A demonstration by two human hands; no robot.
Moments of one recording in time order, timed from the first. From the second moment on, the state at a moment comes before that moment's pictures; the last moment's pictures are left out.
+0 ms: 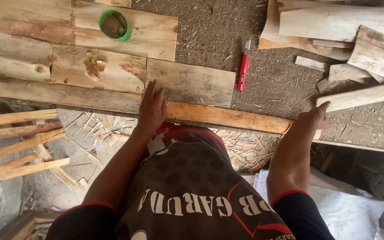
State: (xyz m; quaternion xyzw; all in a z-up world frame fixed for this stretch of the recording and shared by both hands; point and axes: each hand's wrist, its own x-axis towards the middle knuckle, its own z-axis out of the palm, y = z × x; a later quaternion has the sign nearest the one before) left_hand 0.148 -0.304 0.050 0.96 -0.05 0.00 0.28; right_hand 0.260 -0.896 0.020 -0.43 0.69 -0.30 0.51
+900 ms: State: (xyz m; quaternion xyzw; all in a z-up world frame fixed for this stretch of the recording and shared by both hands) left_hand 0.175 -0.181 0.048 0.96 -0.04 0.06 0.27; right_hand 0.289 -0.654 0.009 -0.95 0.25 0.04 0.17
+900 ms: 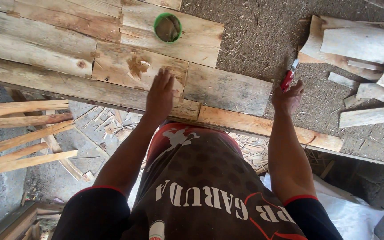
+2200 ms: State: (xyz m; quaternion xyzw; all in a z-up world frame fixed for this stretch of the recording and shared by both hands) left_hand 0.105 -0.083 0.070 0.82 0.25 0.27 0.44; right_hand 0.284 -0.269 0.064 -0.88 -0.23 0.19 0.37
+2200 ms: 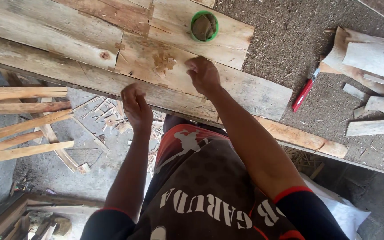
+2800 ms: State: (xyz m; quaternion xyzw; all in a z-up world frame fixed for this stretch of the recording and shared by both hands) left_hand 0.117 -0.071 0.094 0.78 0.23 0.21 0.54; right_hand 0.288 -0.217 0.033 -0.91 -0.20 0.12 0.34
